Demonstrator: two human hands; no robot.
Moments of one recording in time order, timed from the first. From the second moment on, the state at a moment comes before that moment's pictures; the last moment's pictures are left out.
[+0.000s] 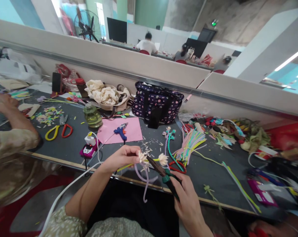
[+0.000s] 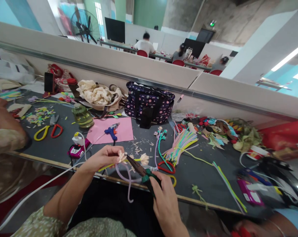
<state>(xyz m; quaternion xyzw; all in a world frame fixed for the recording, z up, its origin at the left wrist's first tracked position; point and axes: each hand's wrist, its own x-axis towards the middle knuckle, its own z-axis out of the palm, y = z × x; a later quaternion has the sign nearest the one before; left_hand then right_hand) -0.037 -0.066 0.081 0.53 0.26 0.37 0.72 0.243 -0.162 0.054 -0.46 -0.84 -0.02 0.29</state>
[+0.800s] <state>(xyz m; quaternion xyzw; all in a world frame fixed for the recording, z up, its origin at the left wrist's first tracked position) -0.015 -0.065 0.065 0.51 0.37 0.59 0.50 0.233 -0.169 0.058 -0.49 -0.81 -0.01 0.32</state>
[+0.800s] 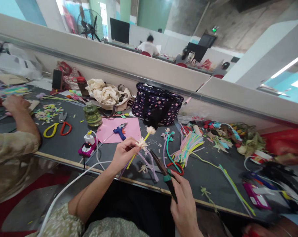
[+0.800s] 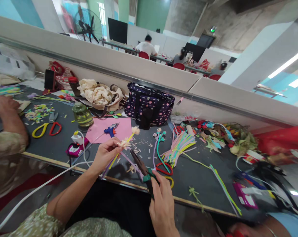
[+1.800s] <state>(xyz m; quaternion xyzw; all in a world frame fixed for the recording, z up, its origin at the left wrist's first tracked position) -0.012 -0.075 0.070 0.58 0.36 0.59 0.44 0.227 -0.169 0.056 -0.48 -0.82 -0.04 0.31</state>
